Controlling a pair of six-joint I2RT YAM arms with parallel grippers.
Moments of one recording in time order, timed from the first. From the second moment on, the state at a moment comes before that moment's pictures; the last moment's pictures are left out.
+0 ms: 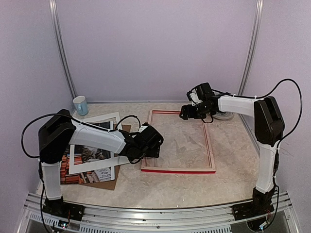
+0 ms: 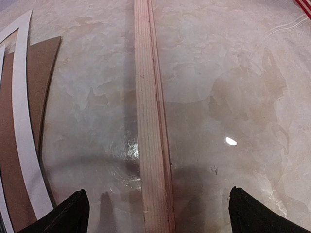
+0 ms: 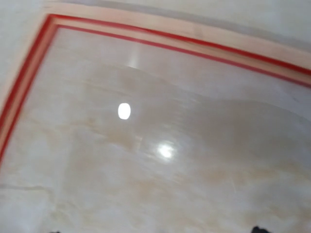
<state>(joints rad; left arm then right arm) -1.00 2.03 1.26 -0.23 -0.58 -0.67 0.43 2.04 1.58 -0.35 -0.10 0.23</state>
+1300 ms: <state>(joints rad) -0.74 2.14 1.36 -0.05 -0.38 -0.60 0.45 2.59 2.17 -0.22 -0.52 0.29</state>
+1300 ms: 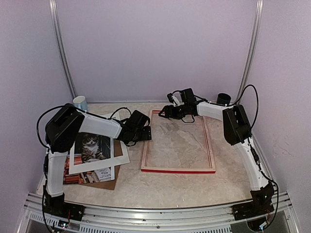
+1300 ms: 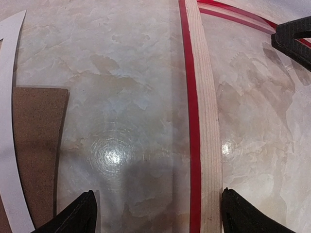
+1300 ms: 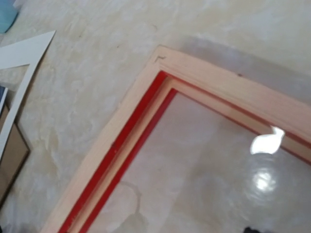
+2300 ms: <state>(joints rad) -0.75 2.14 1.36 -0.03 -0.43 -0.62 0.49 2.63 2.17 -0.13 -0.62 0.32</state>
